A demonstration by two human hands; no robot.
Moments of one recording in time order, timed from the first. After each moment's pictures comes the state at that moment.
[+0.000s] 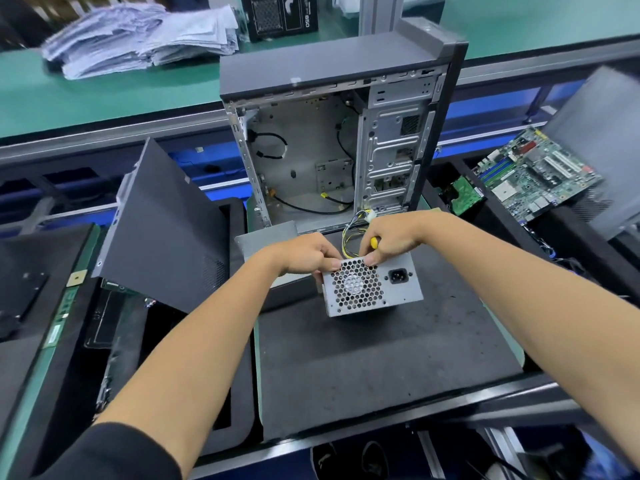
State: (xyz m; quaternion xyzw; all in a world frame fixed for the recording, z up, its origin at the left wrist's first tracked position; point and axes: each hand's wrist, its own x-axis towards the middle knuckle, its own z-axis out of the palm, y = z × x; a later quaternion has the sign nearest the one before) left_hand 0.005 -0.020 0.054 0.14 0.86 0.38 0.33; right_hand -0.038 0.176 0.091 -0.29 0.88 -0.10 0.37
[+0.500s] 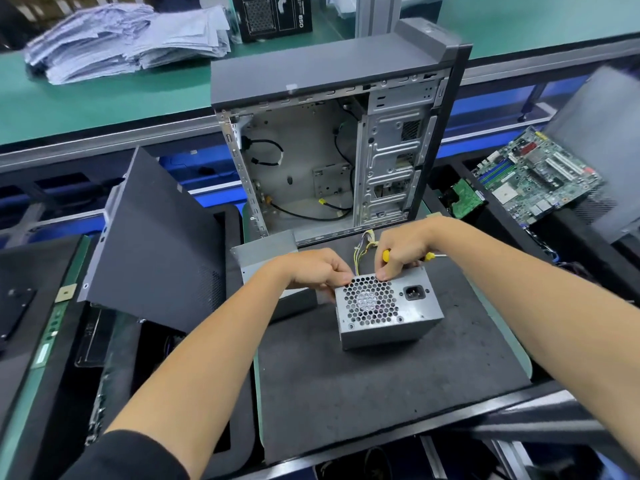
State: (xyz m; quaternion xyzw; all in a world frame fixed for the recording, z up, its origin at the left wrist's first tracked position) left_hand -0.014 -0.015 0.034 0.15 0.78 0.43 0.43; right_hand -0.060 0.191 0.078 -0.24 0.84 -0.12 0.47
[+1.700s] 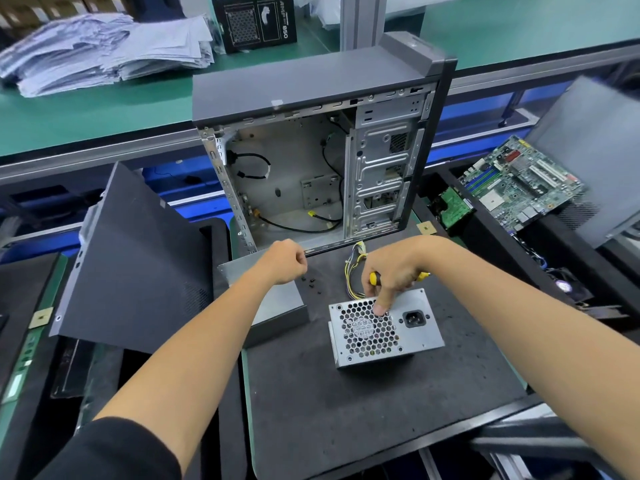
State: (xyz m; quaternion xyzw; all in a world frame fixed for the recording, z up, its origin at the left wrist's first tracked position) left_hand -0.063 -0.045 0.007 0.05 0.96 0.22 0.16; right_hand -0.056 0.181 0.079 -0.25 0.85 -0.07 0.47
